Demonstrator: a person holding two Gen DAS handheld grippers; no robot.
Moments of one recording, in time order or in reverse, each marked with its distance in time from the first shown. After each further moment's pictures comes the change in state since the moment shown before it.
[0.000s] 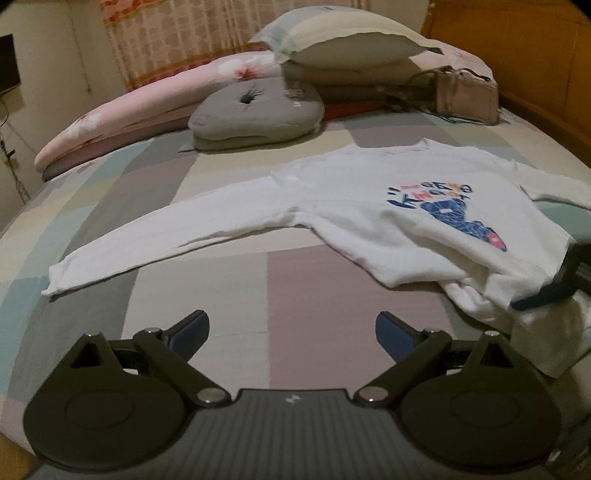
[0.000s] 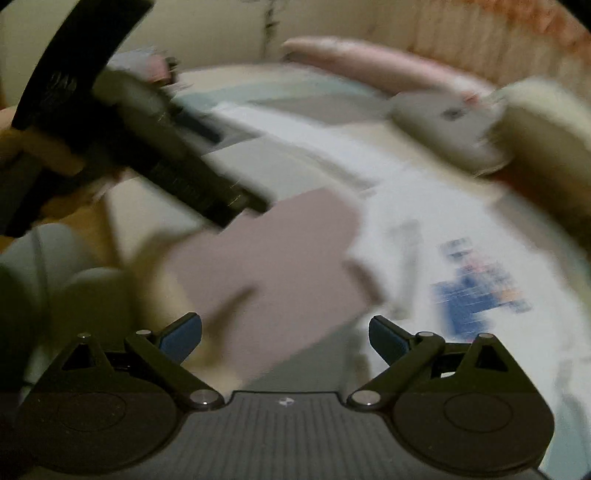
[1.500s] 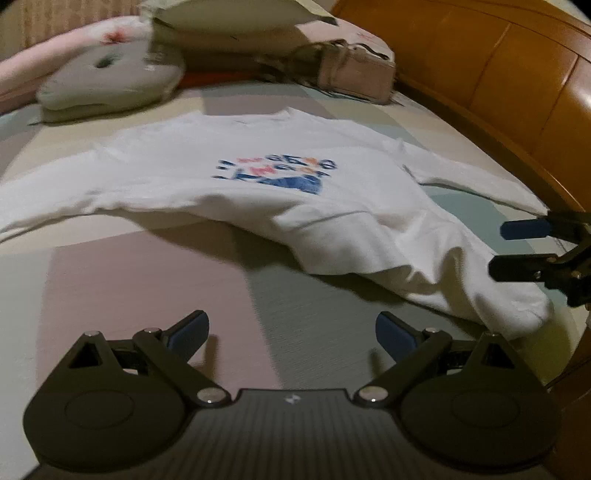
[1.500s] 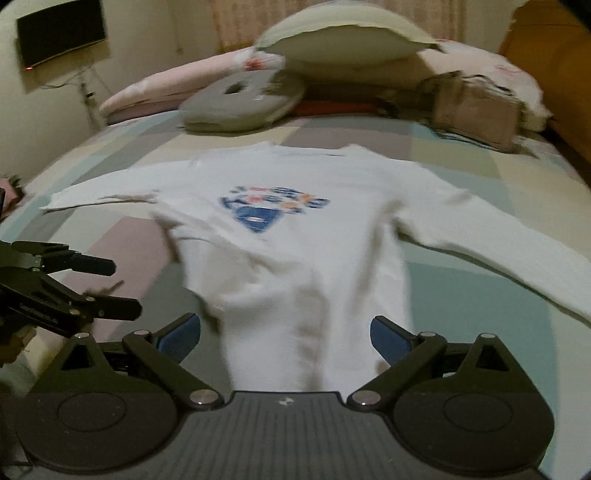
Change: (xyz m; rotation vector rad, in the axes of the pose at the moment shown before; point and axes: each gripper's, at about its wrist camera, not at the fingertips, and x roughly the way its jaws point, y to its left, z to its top) left arm 0.066 -0.100 0.009 0.017 0.062 -0.434; right arm -0.079 -0.155 -0.102 0.556 -0.124 -0.331
